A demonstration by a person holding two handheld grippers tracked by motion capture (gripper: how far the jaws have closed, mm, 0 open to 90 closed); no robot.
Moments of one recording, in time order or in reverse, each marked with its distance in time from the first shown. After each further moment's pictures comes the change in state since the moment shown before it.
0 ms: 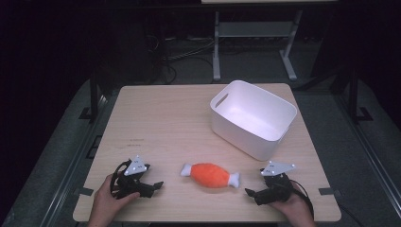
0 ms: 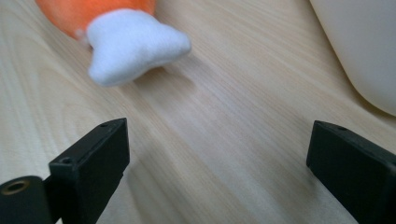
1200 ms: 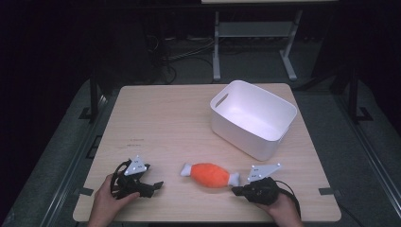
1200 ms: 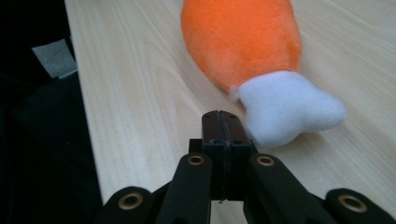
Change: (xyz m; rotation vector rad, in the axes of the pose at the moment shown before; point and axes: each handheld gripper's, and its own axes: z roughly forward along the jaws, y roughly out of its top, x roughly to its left) left arm 0.000 0.000 0.000 0.000 0.000 0.001; right arm 0.035 0.026 0.007 -0.004 0.298 -0.090
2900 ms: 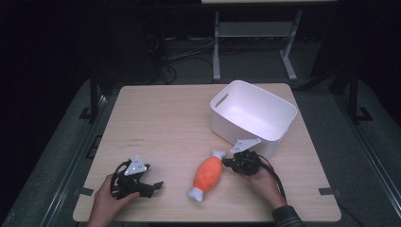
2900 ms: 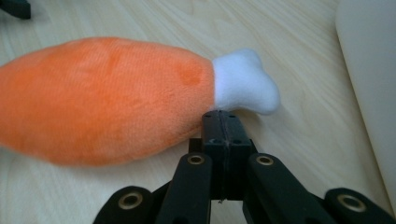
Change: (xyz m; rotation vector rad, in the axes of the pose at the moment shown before) left arm 0.000 0.000 0.000 -0.001 0.000 -0.001; right arm -0.051 0.056 0.043 0.007 -0.183 -0.007
